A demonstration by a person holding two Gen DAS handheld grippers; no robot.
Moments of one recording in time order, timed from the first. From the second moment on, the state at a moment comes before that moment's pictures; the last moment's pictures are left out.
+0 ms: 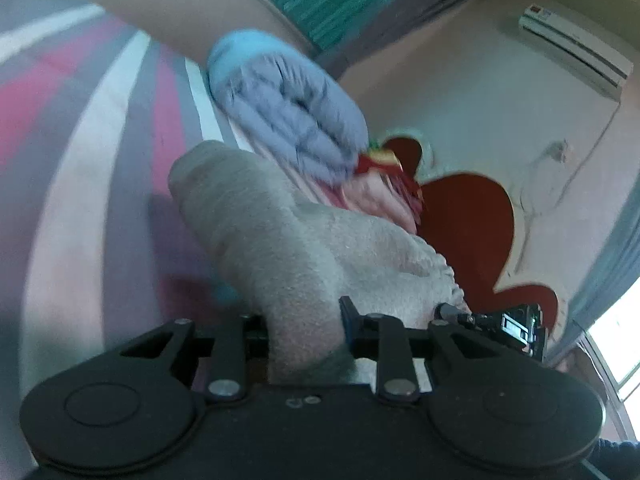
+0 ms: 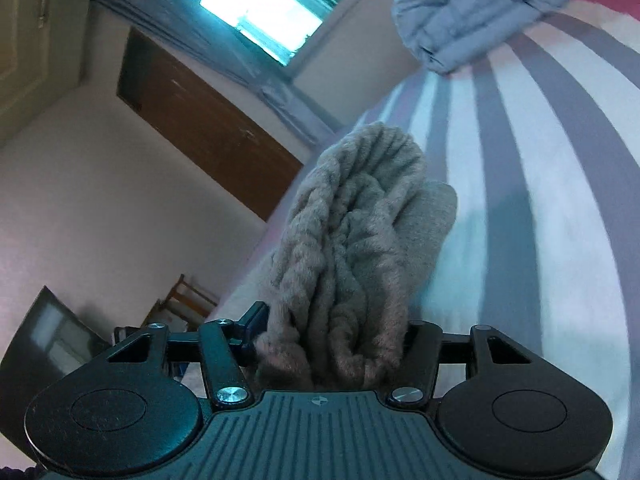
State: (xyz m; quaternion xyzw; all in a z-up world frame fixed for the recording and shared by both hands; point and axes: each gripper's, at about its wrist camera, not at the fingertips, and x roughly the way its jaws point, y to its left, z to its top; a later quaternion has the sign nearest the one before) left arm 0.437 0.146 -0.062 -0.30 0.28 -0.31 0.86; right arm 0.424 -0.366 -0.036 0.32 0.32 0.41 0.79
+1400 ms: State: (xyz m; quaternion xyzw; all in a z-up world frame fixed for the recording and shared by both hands) left arm 0.187 0.128 -0.080 -0.23 0.13 0.02 0.96; right arm 0.233 -0.354 -0.058 0.14 0.20 0.25 0.94
